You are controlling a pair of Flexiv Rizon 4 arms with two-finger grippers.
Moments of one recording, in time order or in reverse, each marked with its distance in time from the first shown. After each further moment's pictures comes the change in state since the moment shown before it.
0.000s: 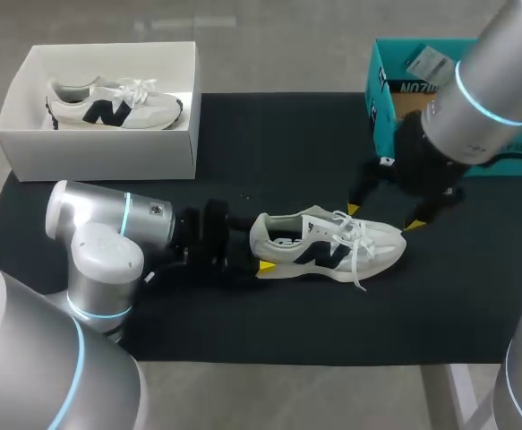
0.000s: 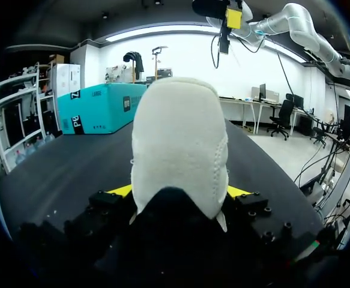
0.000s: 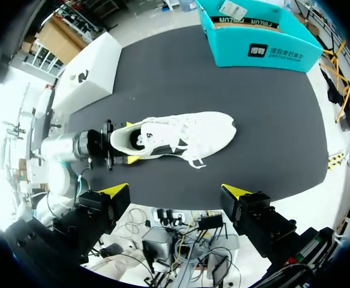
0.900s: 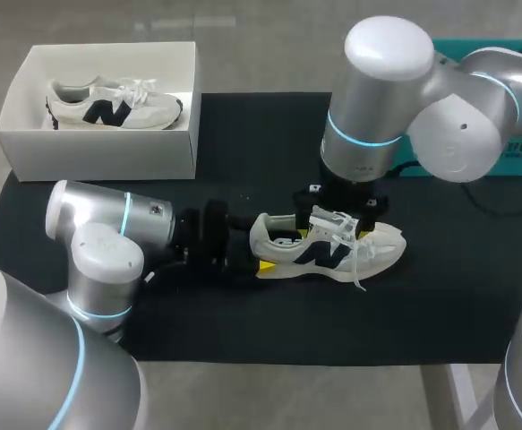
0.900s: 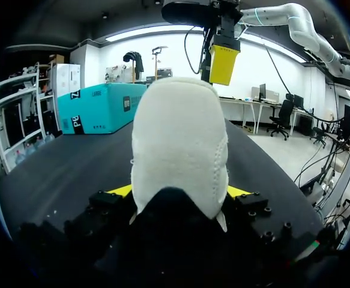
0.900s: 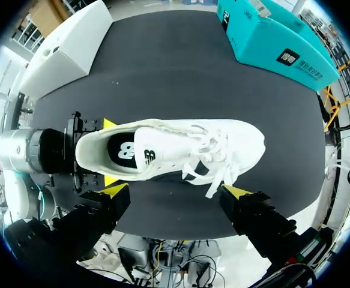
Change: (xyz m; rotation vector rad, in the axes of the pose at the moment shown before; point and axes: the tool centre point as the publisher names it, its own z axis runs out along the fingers) left arm 0.000 0.000 0.000 0.000 0.000 0.000; right arm 0.027 0.029 0.113 0.037 -0.224 -0.087
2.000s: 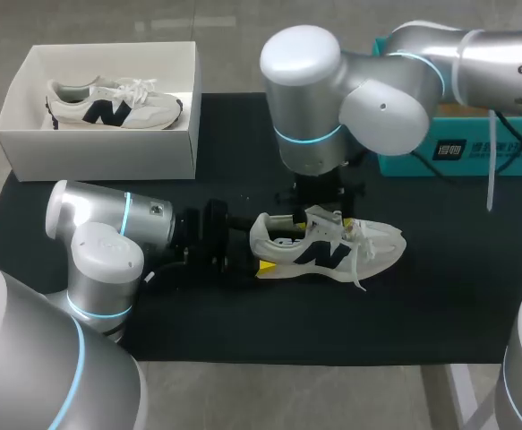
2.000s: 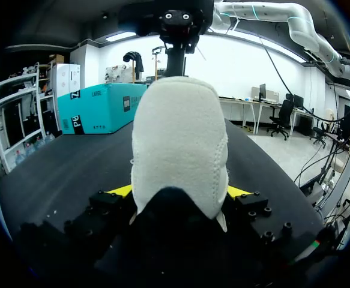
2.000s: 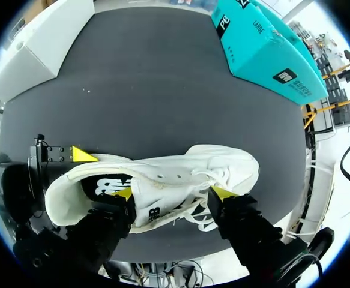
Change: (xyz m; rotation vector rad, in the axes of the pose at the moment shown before) left arm 0.000 0.000 0.000 0.000 0.000 0.000; right arm -0.003 0.044 0.036 0.006 -0.240 0.002
